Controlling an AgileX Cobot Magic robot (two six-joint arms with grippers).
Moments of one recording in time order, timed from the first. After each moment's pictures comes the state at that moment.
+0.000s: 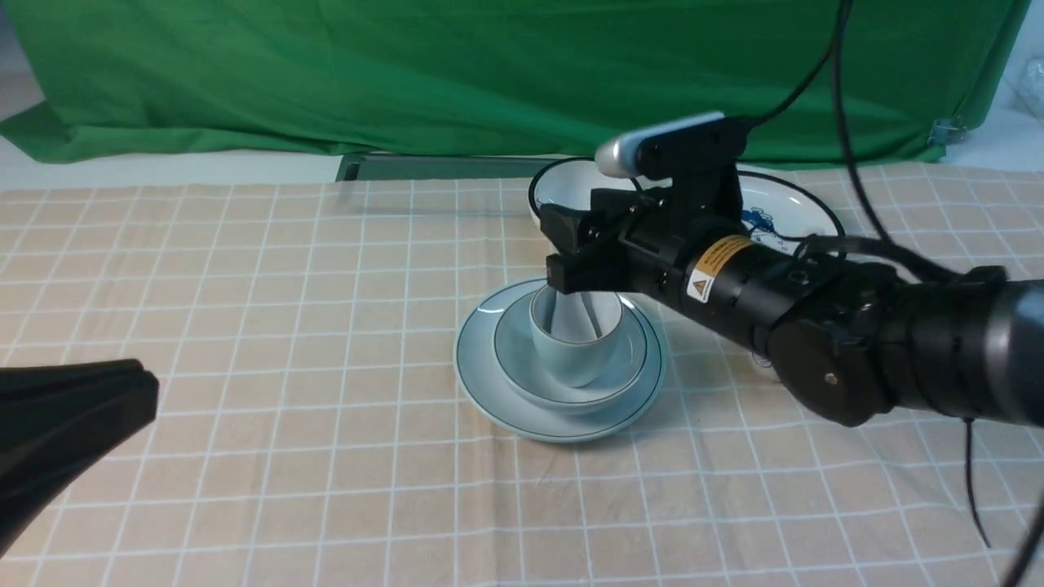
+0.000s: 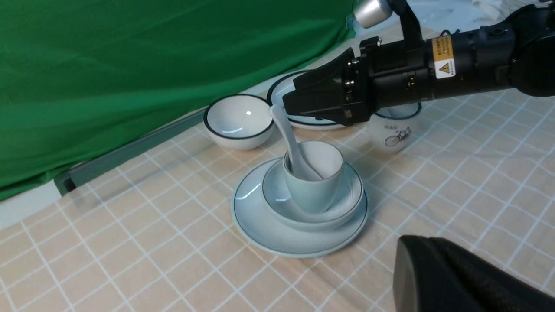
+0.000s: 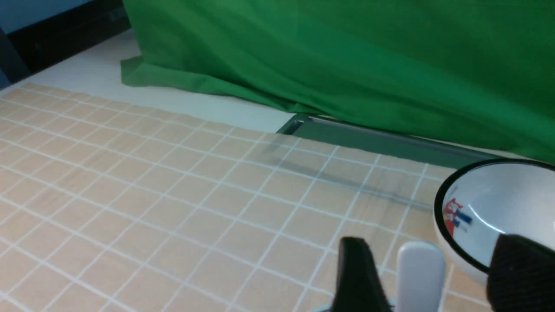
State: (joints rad) right arm 0.59 1.70 -0.99 -0.10 -0.50 0.24; left arm -0.74 0.45 -0.67 0.17 0.59 -0.07
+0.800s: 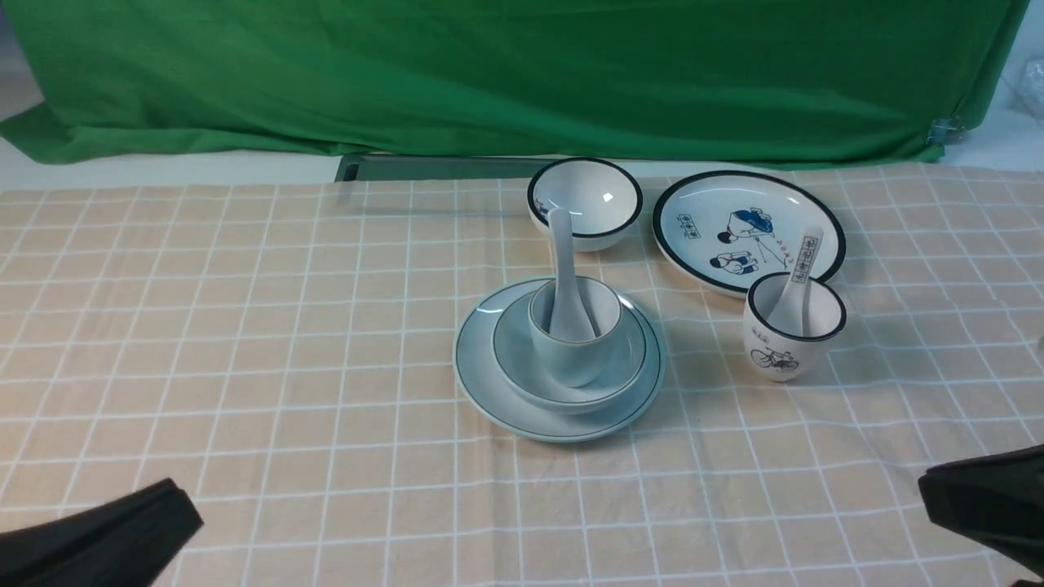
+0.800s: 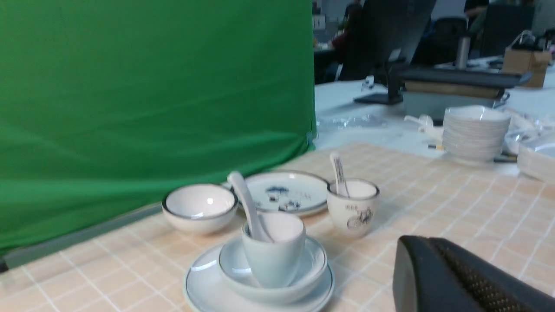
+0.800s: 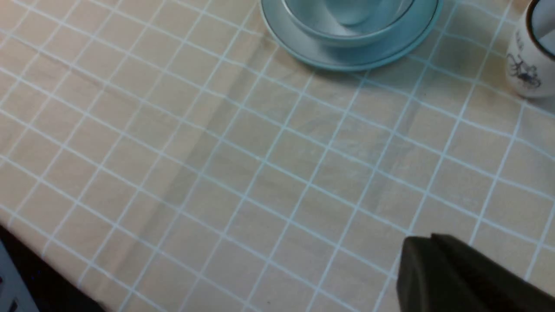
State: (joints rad) right arm 0.77 0.76 -0.83 -0.09 0.80 0.28; left arm -0.74 0.14 -0.15 0.06 0.05 -0.03
